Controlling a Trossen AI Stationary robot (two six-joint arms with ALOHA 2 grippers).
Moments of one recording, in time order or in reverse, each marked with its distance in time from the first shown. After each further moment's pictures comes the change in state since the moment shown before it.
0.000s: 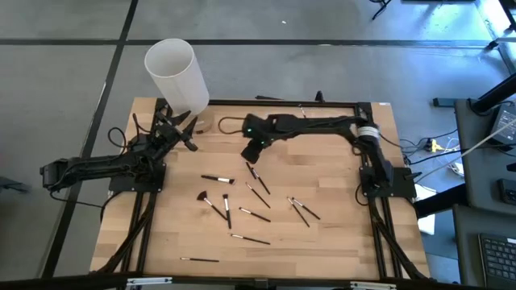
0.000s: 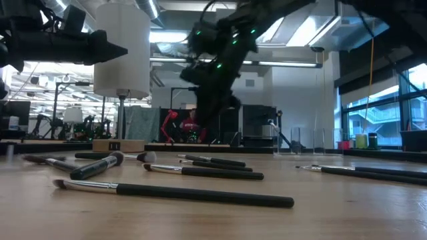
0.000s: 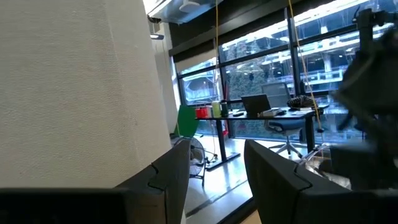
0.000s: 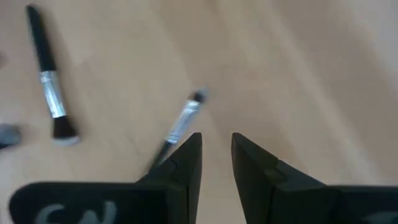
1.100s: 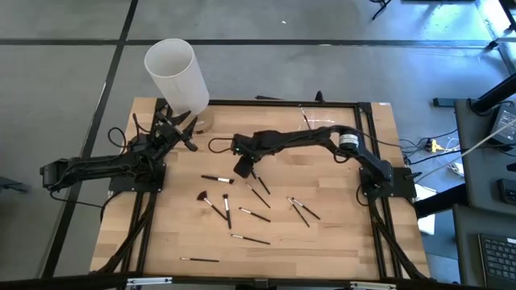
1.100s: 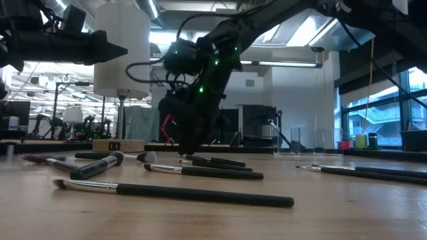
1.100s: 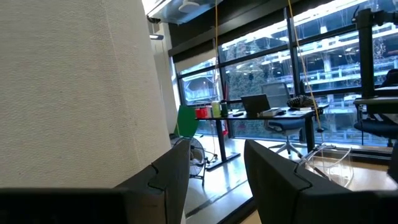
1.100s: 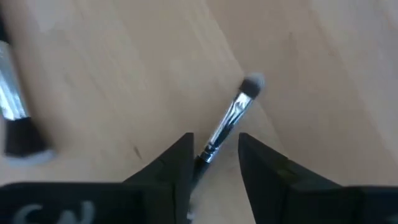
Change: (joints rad) left arm 0.000 0.000 0.000 0.000 0.002 0.002; right arm 0.079 0.184 0.094 0.004 0.091 0.052
